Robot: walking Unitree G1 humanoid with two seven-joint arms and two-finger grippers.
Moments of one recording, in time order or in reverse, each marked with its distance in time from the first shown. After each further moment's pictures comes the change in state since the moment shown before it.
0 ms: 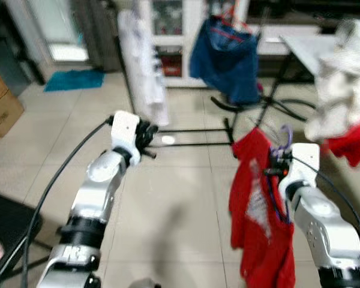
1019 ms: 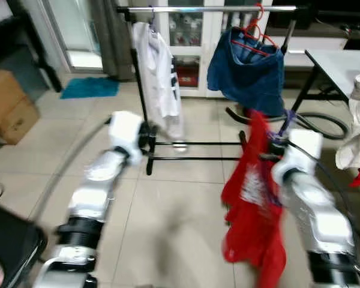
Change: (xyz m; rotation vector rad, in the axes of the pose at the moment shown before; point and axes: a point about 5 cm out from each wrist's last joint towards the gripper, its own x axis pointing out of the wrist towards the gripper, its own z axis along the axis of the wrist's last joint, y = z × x) left arm -0.003 0.007 0.000 0.027 0.006 0.013; right arm 0.017 0.016 0.022 0.032 -0.100 0.029
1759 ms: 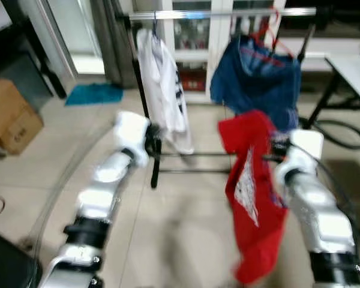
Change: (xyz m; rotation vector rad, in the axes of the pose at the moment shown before) left arm 0.008 -0.022 -0.001 -0.014 0.000 -0.074; right arm -0.003 -0.018 -0.007 -0.012 0.018 -0.071
